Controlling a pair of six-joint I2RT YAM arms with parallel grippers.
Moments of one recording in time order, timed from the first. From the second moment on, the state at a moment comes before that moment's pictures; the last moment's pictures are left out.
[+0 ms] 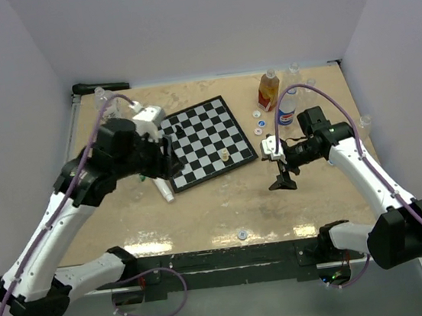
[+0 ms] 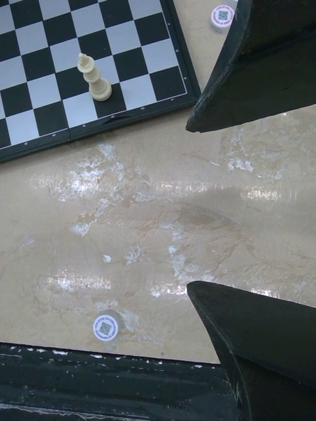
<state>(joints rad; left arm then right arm) -0.58 1.07 1.40 -0.98 0.15 -0.33 0.20 1.21 1.02 -1.04 -0.91 -1.29</state>
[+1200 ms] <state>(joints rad) -1.23 1.79 1.13 -0.49 0.06 -0.66 0.16 1.26 0.99 -0.93 -0.85 -1.16</state>
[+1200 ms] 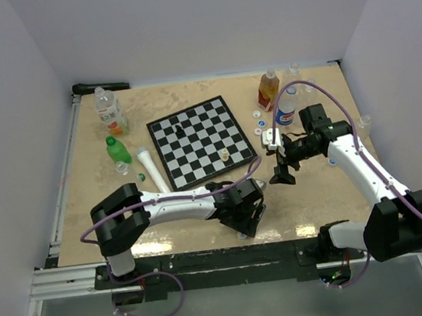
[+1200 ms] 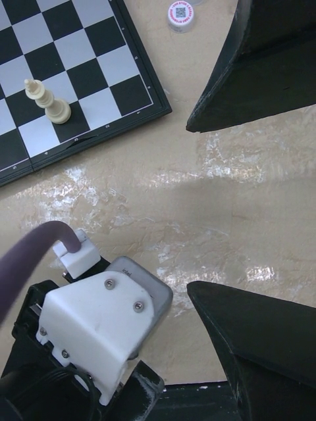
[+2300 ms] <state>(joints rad) -1.23 1.79 1.14 -0.68 -0.07 -0.70 0.16 1.26 0.99 -0.95 -0.85 -1.18</state>
